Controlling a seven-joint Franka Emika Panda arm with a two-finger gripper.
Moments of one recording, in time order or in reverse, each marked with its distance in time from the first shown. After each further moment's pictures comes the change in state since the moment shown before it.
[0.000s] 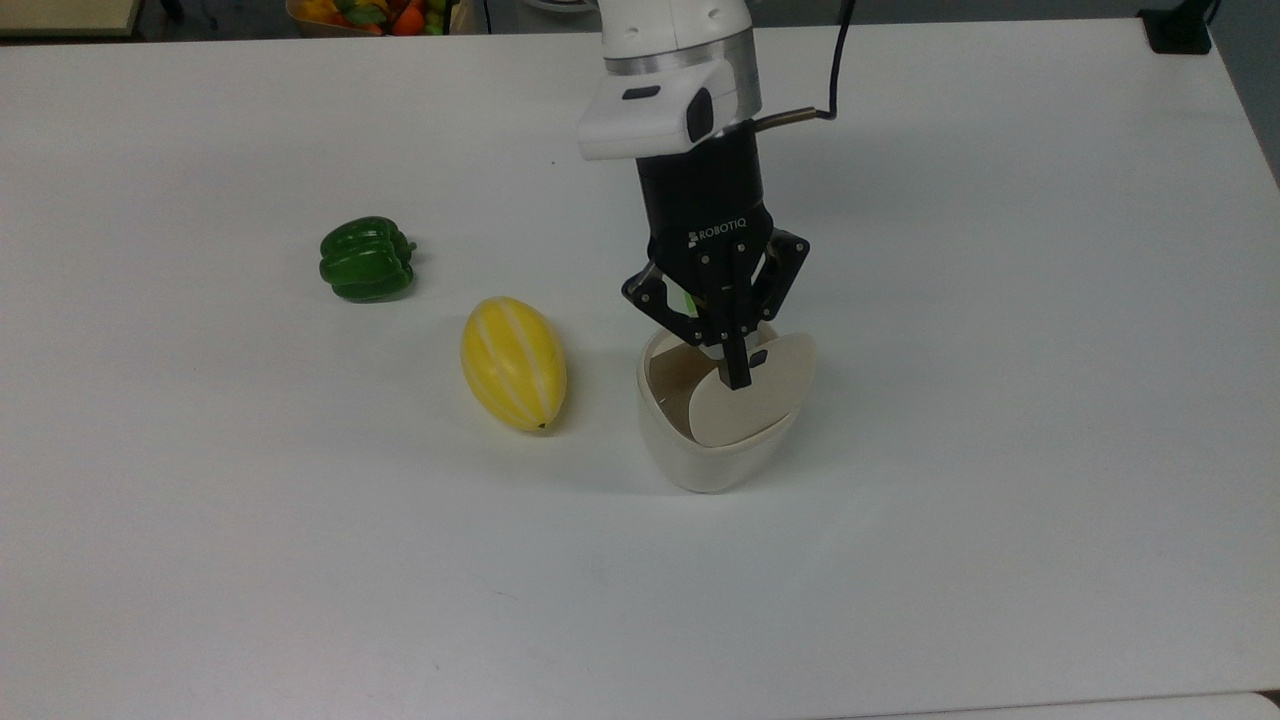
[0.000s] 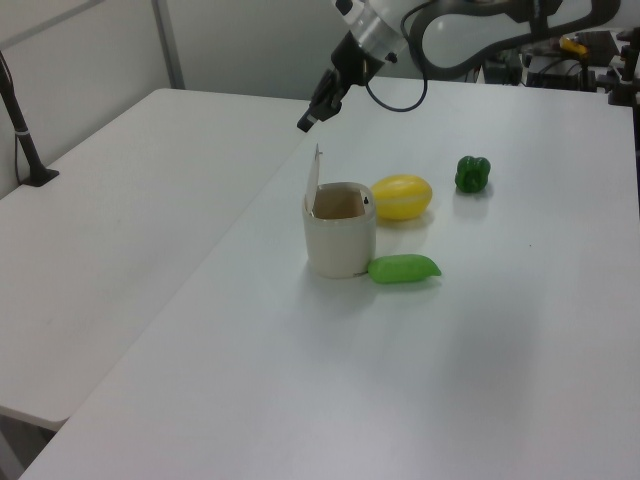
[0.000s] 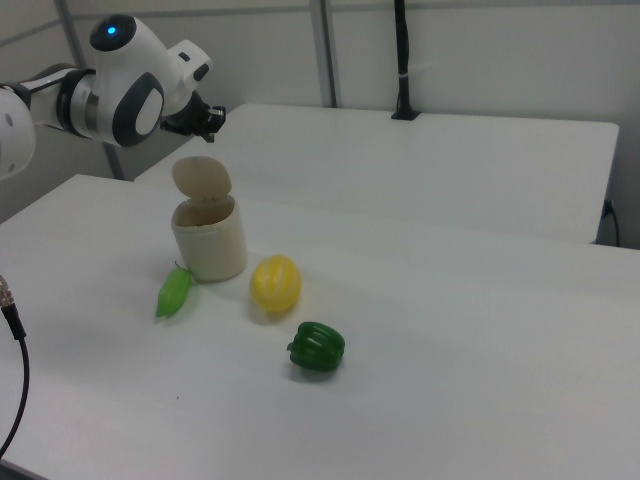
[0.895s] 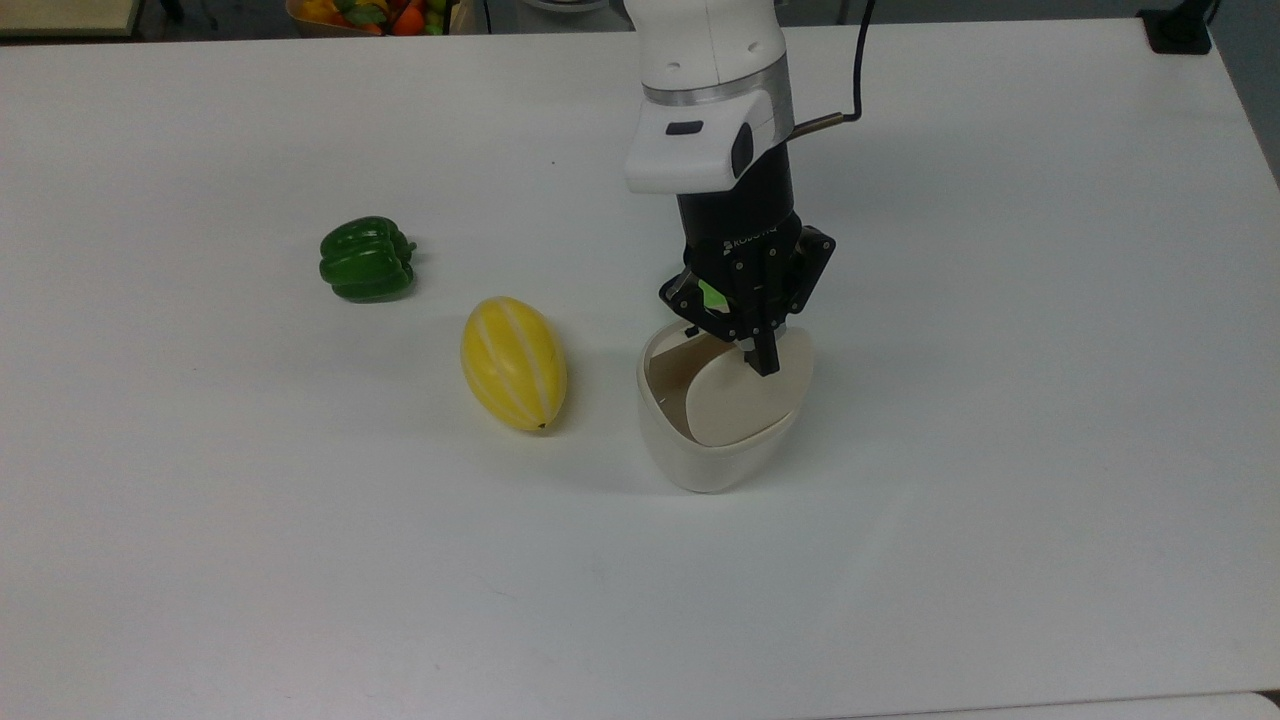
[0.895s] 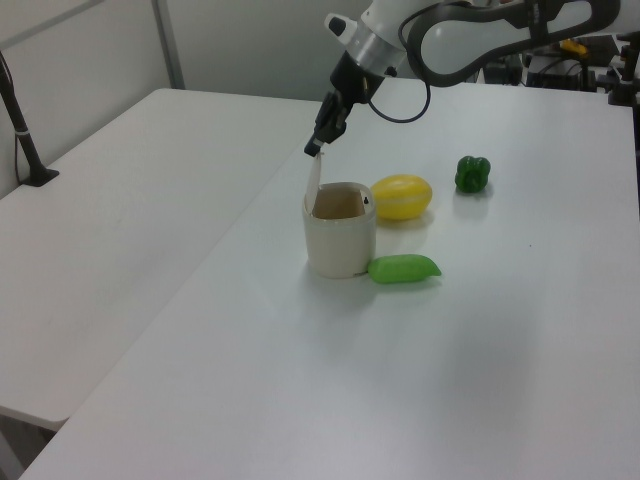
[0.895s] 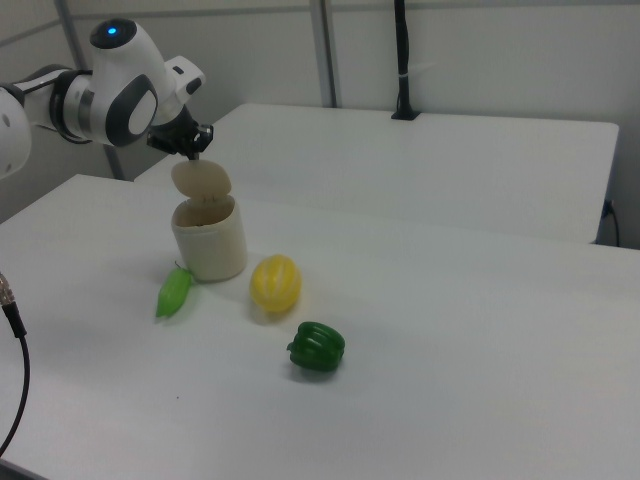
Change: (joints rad) arm 0.014 0.009 0.014 0.011 0.000 -0.153 0.005
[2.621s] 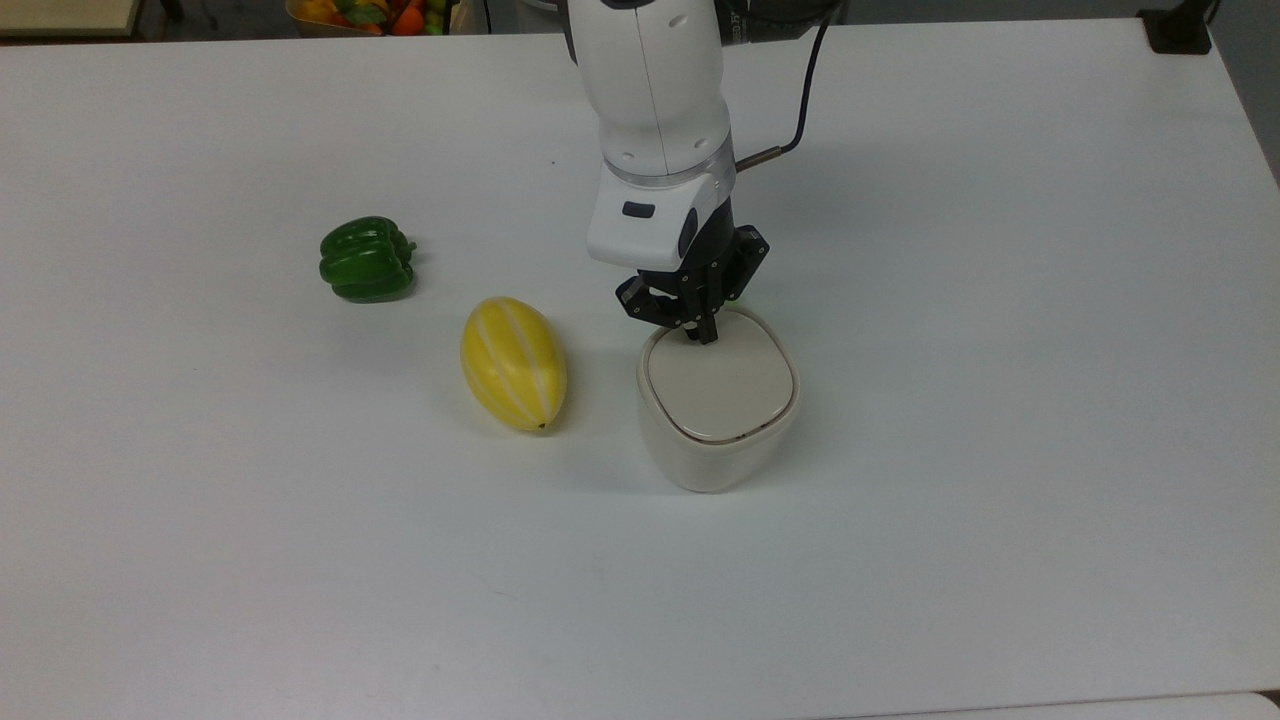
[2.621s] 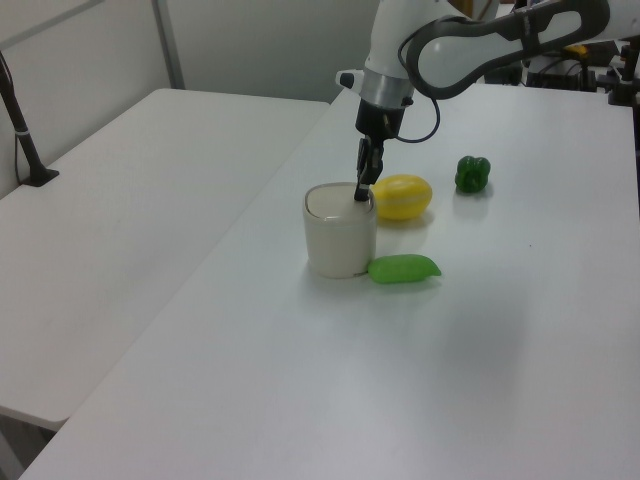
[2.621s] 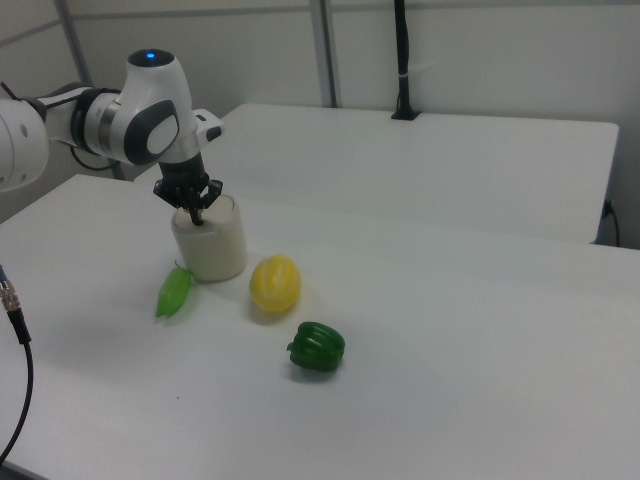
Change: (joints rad) arm -0.042 0.007 -0.002 -0.064 0.001 -0.272 -0.019
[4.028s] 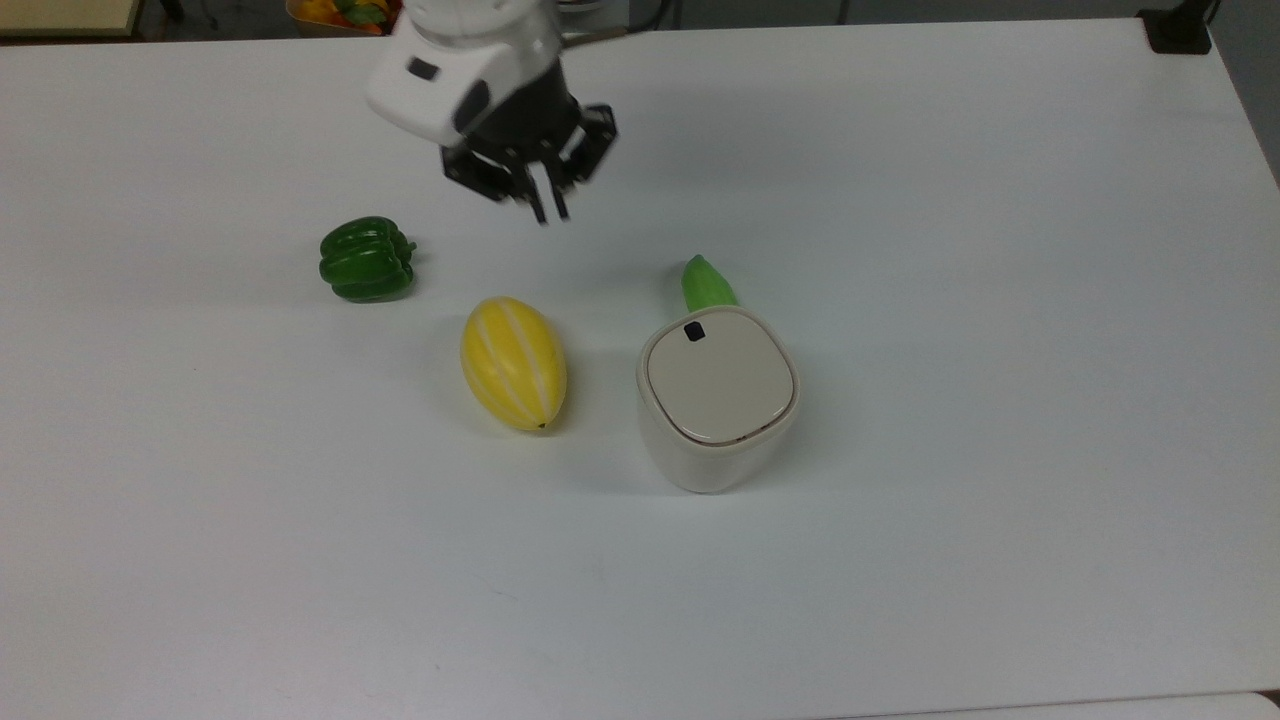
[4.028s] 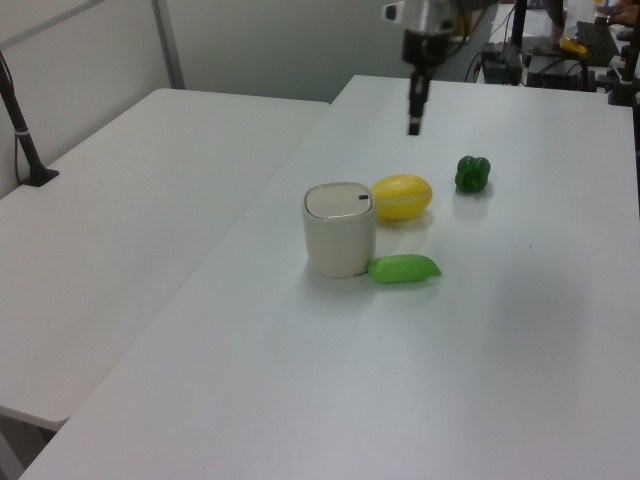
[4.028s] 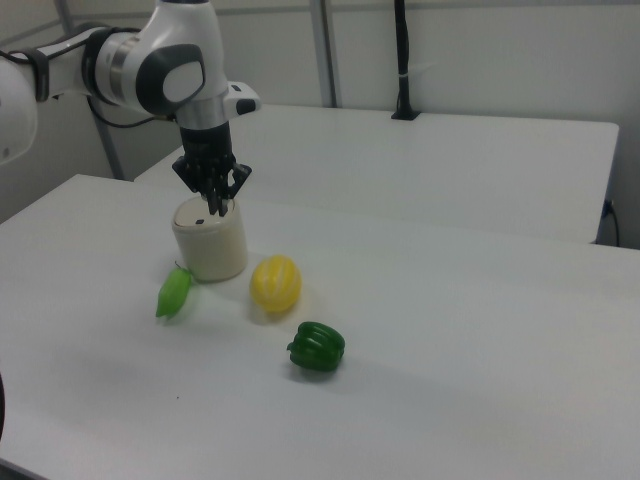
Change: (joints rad) arm -0.154 -0.165 -0.028 0.023 -0.074 -0.382 0.135
